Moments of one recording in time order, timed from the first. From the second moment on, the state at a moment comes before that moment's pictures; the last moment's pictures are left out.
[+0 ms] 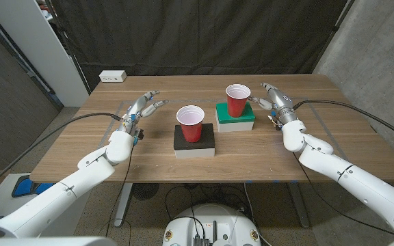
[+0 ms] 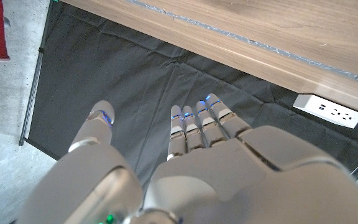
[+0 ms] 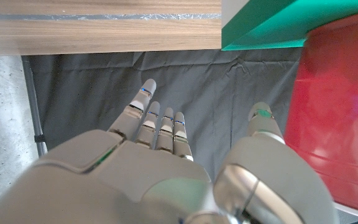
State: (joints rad) left arm 1.03 0.79 0.40 -1.68 0.09 -0.08 0.46; left_hand 0.31 -0.10 0.60 -0.18 0.19 0.31 0.04 0.22 0.18 0.24 -0.05 0.24 0.19 0.24 -0.04 0.20 0.17 0.24 -0.04 0.22 0.17; right arm -0.84 -0.74 -0.57 -1.62 -0.33 -0.16 -0.47; right_hand 0.40 0.00 0.30 -0.16 0.19 0.15 0.11 0.20 0.19 0.19 0.05 0.20 0.20 0.14 0.04 0.23 0.40 0.45 0.02 0.20 0.17
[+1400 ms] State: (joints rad) left arm 1.26 0.88 0.28 -1.89 0.10 -0.07 0.43; left_hand 0.32 -0.13 0.58 -0.17 0.19 0.21 0.05 0.18 0.18 0.16 -0.01 0.20 0.19 0.17 -0.04 0.18 0.18 0.19 -0.04 0.19 0.17; right arm -0.84 -0.74 -0.57 -1.60 -0.33 -0.16 -0.48; right_hand 0.39 -0.02 0.29 -0.15 0.19 0.12 0.12 0.20 0.19 0.17 0.05 0.20 0.20 0.11 0.06 0.22 0.40 0.39 0.05 0.19 0.17
